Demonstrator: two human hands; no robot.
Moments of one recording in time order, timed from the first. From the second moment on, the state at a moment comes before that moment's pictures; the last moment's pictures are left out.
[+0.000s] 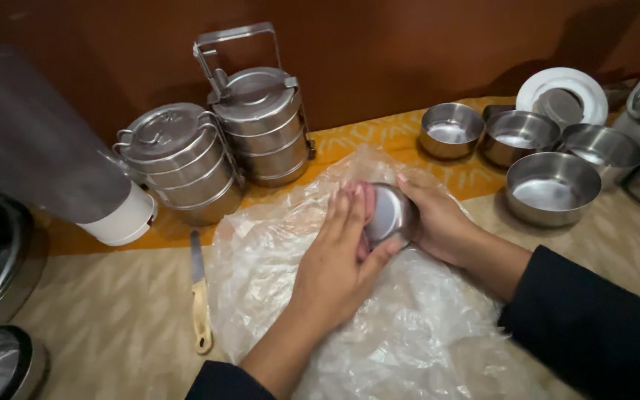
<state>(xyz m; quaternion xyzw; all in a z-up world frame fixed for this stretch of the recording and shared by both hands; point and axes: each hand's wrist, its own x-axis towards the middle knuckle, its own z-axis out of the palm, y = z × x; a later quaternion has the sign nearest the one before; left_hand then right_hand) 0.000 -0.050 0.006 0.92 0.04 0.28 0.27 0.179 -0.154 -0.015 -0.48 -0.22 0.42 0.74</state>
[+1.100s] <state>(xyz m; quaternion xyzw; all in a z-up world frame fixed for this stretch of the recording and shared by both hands) -0.006 -0.031 0.002 0.77 0.21 0.27 0.54 0.178 -0.160 -0.020 -0.52 -0.21 0.43 0.70</state>
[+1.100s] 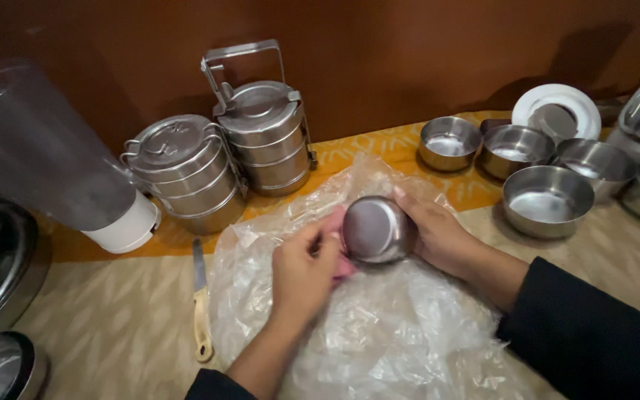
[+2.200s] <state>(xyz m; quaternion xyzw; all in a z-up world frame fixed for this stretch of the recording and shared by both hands) 0.066 -0.031 -0.006 0.92 0.08 0.30 0.24 0.204 -0.150 -0.049 -0.53 -0.17 0.43 0.71</state>
